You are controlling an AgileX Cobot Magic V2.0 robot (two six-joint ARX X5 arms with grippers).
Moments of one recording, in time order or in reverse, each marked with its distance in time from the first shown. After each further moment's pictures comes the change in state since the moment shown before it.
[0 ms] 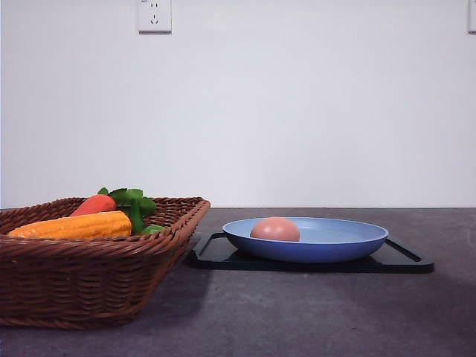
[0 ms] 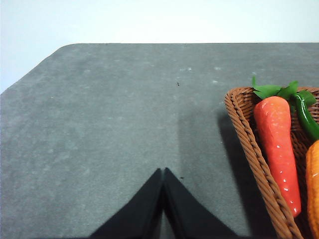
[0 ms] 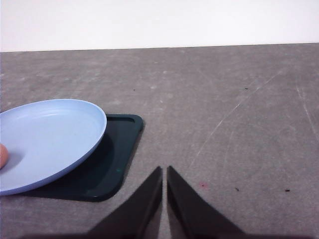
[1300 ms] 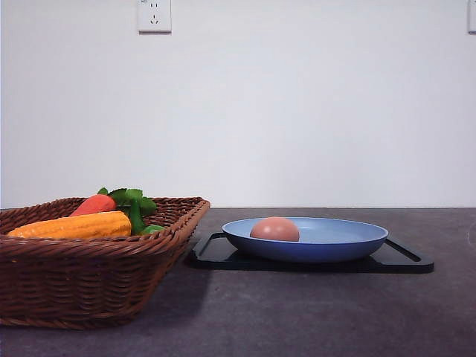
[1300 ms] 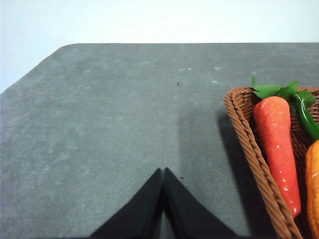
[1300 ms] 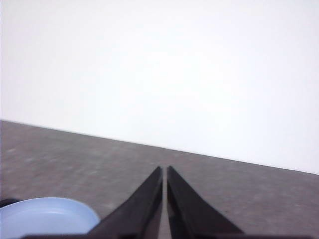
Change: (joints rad) left_arx 0.000 0.000 0.000 0.000 0.000 0.000; right_arx 0.133 0.066 0.245 0.131 0.140 -0.187
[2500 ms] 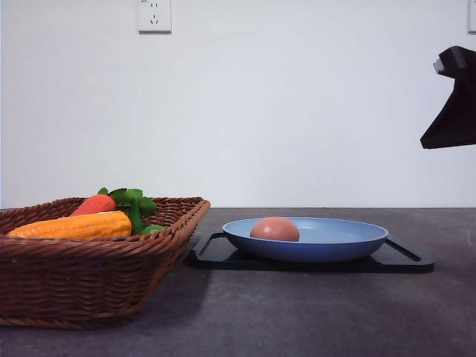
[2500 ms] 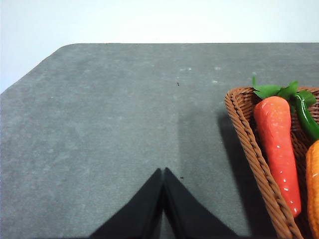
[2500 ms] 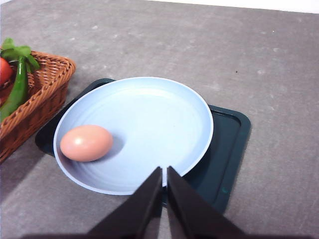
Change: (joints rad) left_arx 0.000 0.000 0.000 0.000 0.000 0.000; right_arx 0.243 0.662 0.059 0.093 -0.086 0.206
